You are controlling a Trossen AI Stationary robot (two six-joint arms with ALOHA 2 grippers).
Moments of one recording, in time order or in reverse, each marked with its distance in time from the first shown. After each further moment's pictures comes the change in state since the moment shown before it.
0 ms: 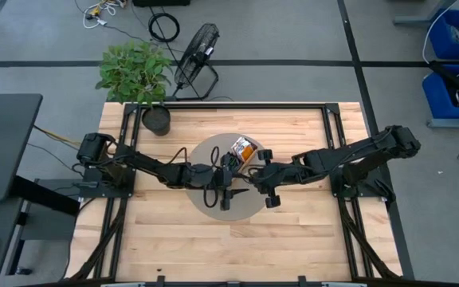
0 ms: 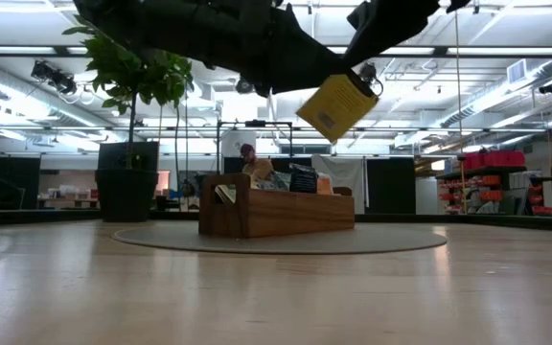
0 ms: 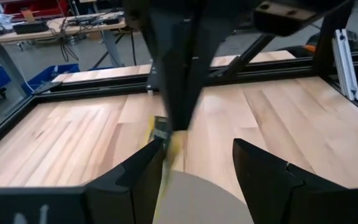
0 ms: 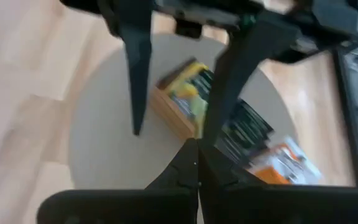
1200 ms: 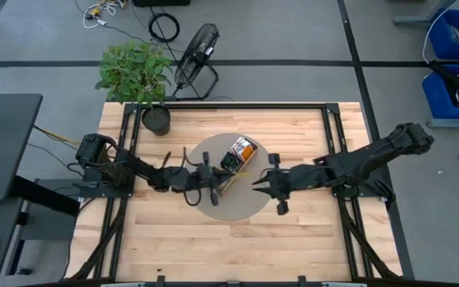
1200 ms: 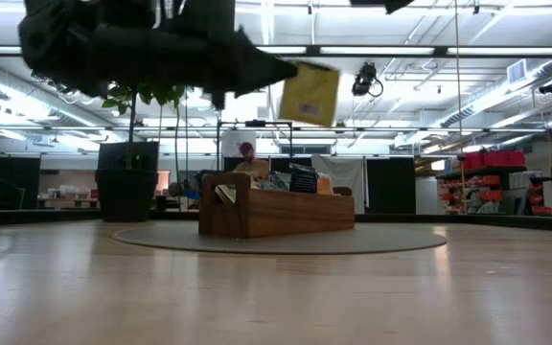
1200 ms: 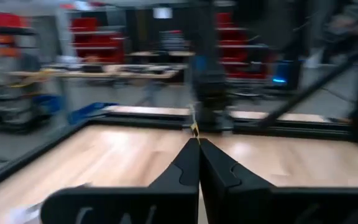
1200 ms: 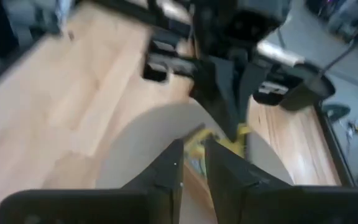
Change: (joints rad) left arm -0.034 -0.002 -0.276 0.546 -0.184 -0.047; right arm 0.087 -0.165 -0.146 0.279 0.016 -0.048
